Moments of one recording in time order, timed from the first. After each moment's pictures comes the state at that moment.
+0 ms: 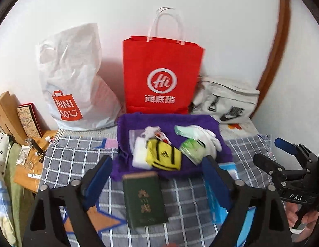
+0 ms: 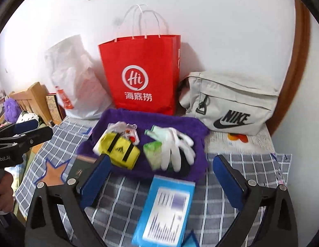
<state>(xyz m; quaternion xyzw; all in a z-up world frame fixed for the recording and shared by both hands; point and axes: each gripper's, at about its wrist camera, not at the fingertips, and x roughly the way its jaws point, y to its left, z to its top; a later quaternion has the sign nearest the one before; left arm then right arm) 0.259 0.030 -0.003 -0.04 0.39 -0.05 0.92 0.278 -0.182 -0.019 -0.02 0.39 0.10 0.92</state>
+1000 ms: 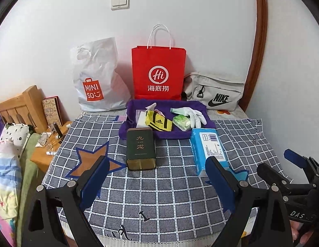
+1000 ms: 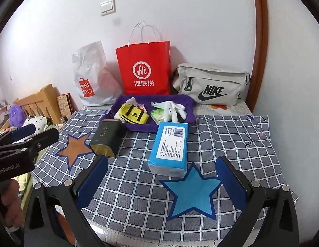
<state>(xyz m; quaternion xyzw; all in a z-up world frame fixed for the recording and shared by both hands) 0.077 -0.009 0.007 -0.02 0.34 0.00 0.94 0.087 -0.208 -0.012 0.00 0.35 0.08 0.93</state>
